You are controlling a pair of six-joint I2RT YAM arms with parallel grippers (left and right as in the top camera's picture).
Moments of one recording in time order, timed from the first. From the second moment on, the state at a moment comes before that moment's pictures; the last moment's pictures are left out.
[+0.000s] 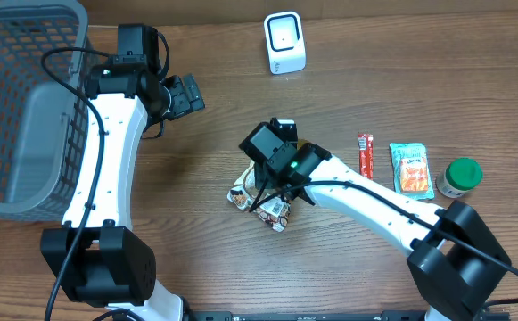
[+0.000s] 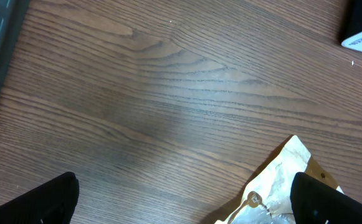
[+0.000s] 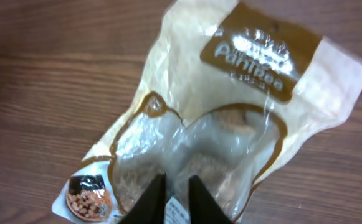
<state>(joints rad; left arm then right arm) 0.01 1.77 1.67 -1.09 0.00 -0.38 0.85 1.87 1.38 -0.68 0.15 0.80</state>
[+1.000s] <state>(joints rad) 0.01 1.77 1.67 -1.09 0.00 -0.38 0.89 1.87 1.24 -0.54 0.03 0.93</state>
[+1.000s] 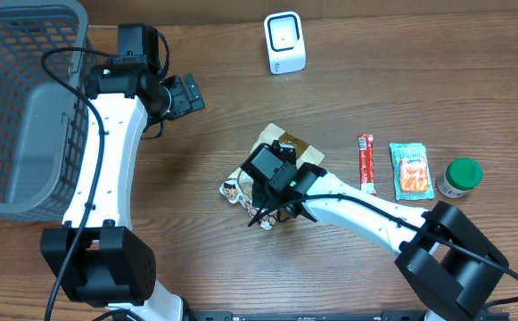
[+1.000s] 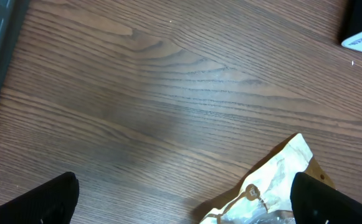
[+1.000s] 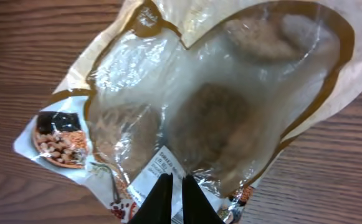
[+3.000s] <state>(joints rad) 0.01 1.77 1.67 -1.16 0.03 -0.38 0.59 1.74 1.29 -0.71 -0.17 0.34</state>
